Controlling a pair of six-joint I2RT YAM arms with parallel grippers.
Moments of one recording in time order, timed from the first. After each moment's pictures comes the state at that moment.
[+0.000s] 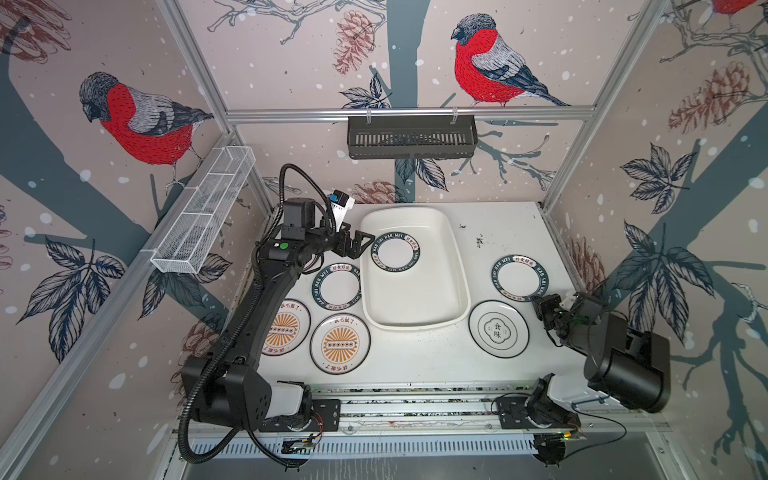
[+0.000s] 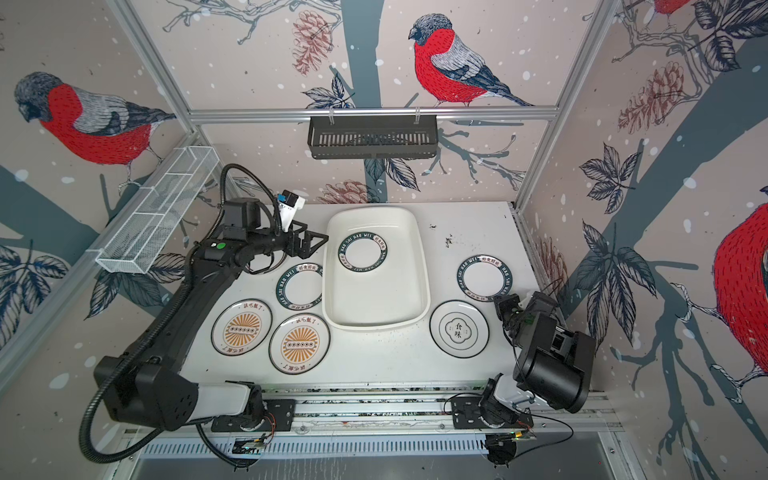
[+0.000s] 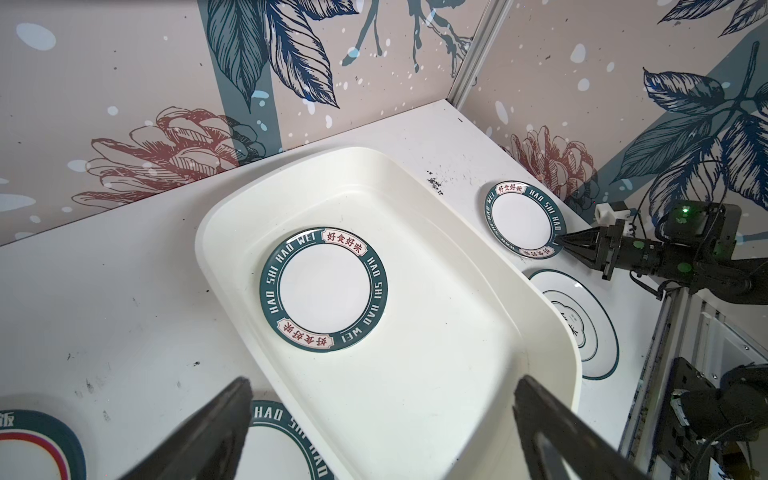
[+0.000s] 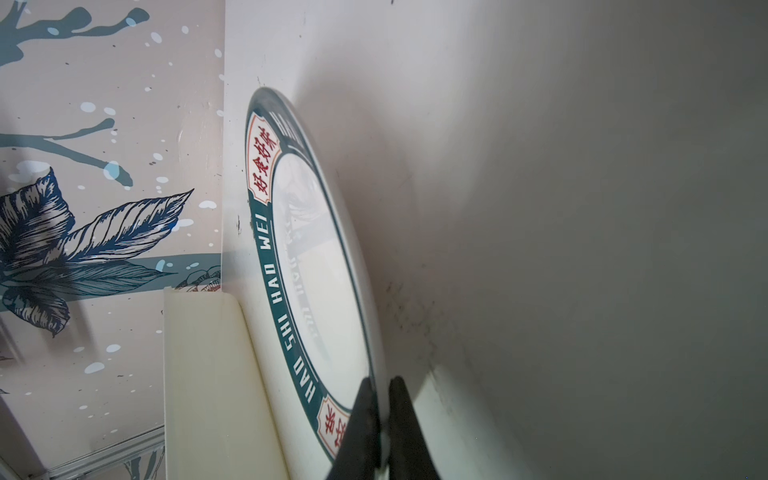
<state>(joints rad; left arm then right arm) -0.16 1.35 1.31 -0.54 0.63 0.11 -0.53 1.46 0.31 0.44 -0.61 0.87</state>
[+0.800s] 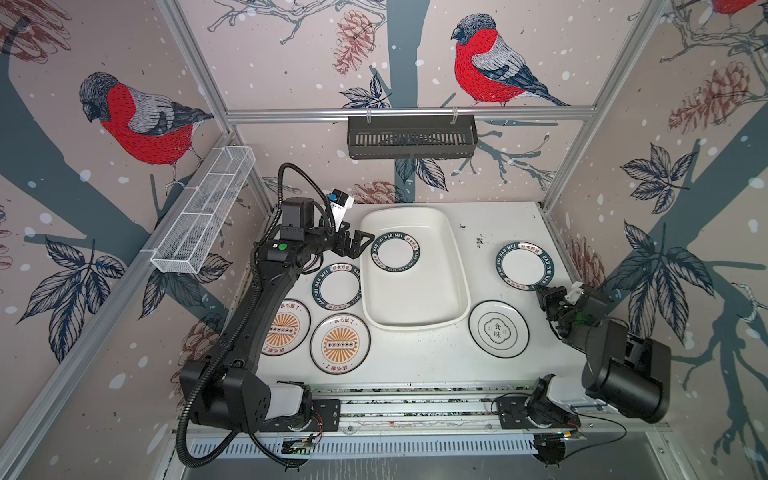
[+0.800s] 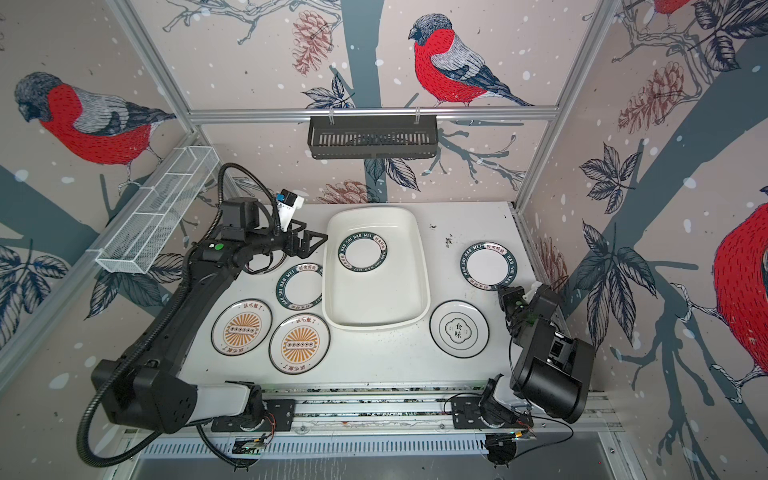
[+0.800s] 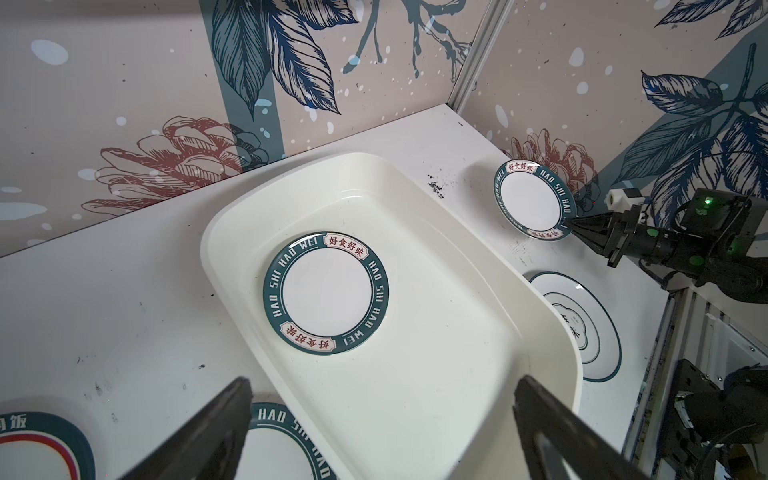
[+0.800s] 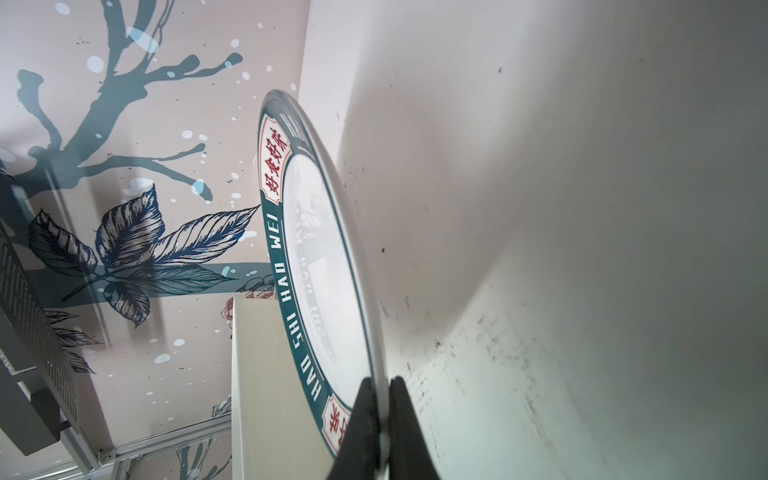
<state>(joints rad) -0.16 1.34 1.32 -0.54 0.62 0.11 -0.53 1.38 0.34 0.50 -0.65 0.94</state>
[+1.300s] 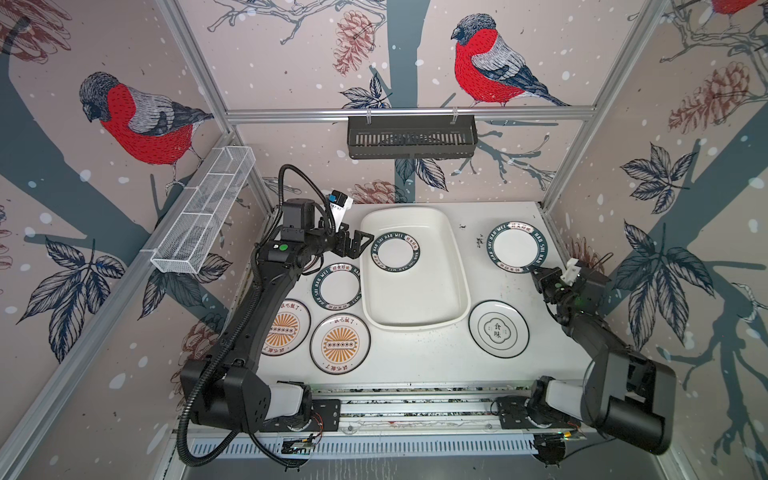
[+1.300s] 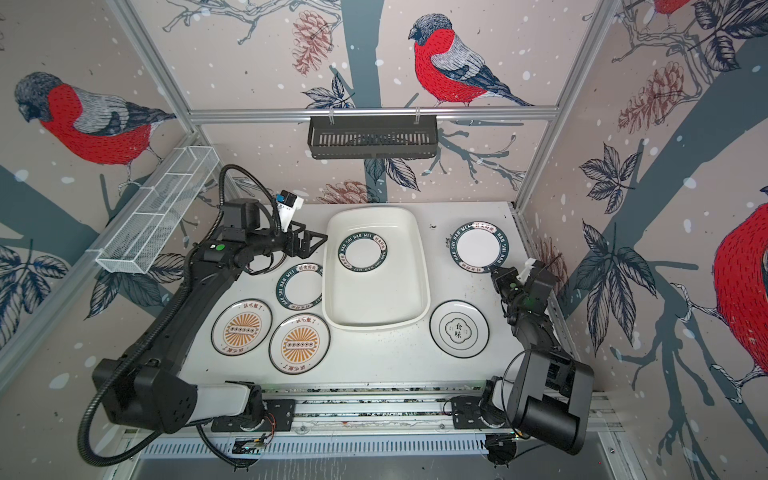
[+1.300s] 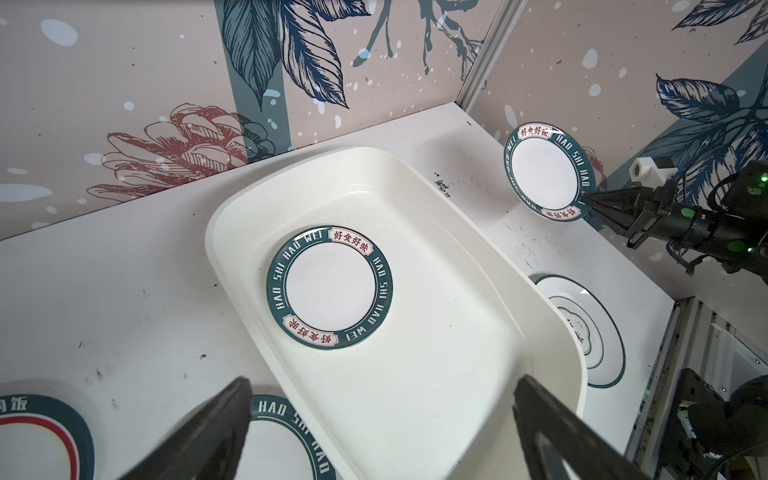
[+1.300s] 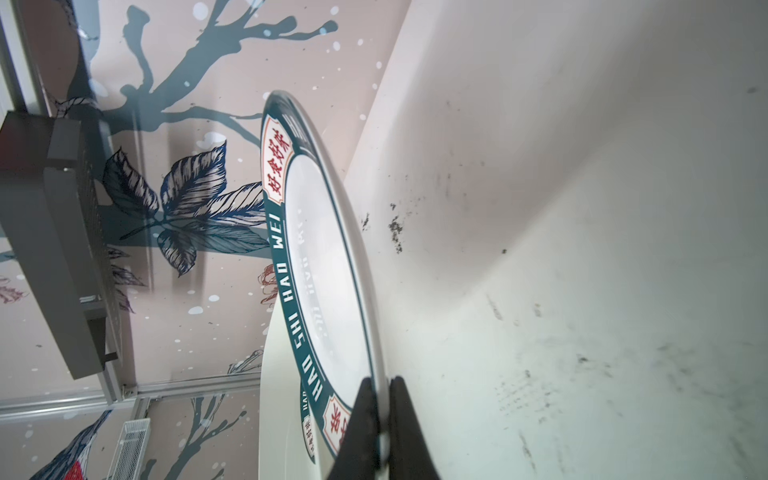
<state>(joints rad) -0.16 1.34 1.30 -0.53 0.60 0.08 -0.34 1.23 0.49 0.33 -0.60 0.94</state>
